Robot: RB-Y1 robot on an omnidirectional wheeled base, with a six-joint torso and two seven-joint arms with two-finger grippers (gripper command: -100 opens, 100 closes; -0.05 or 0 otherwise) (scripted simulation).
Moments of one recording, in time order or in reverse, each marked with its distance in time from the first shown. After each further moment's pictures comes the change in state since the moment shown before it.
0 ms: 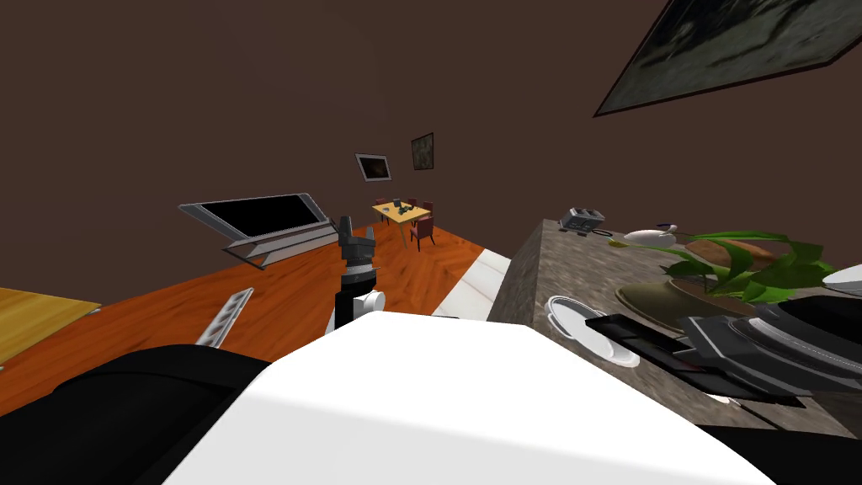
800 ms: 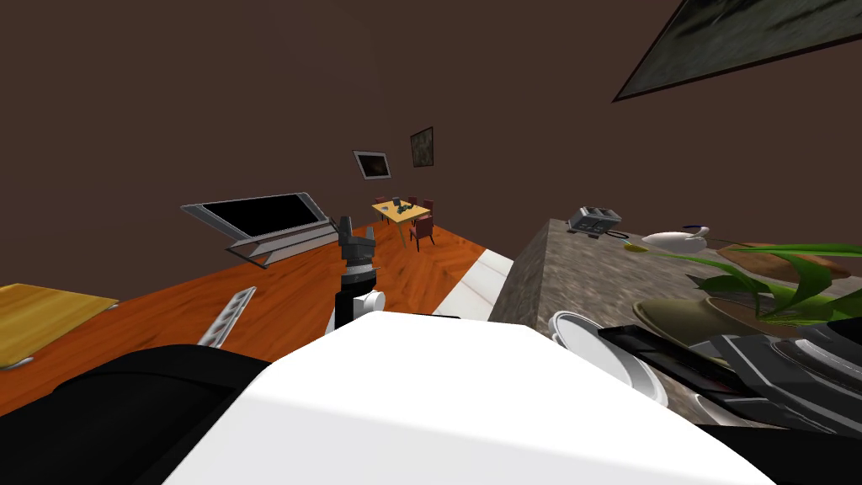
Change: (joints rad) left arm 0.000 0.000 0.000 0.000 0.000 0.000 0.000; right arm 0.018 -0.019 0.075 -0.028 -0.035 0.029 0.060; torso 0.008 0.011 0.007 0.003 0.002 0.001
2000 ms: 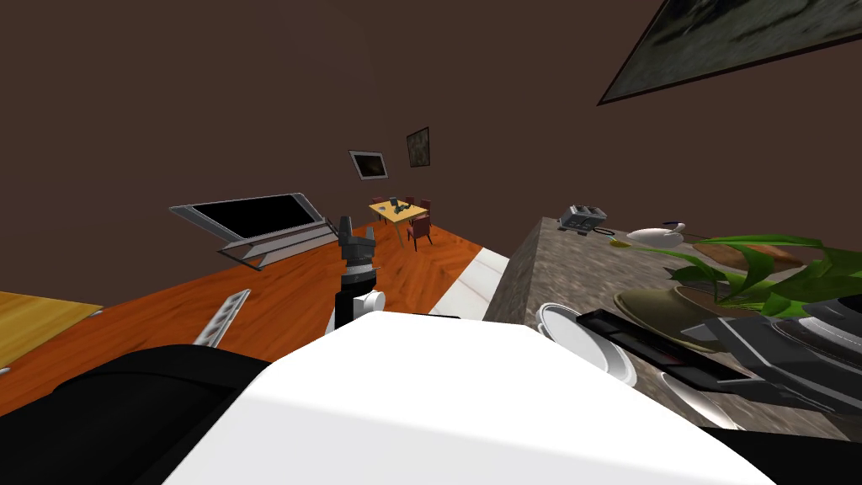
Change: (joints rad) left arm 0.000 0.000 0.000 0.000 0.000 0.000 0.000; right arm -0.076 -0.124 0.020 -0.054 -0.051 -0.094 0.012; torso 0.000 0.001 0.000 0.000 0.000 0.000
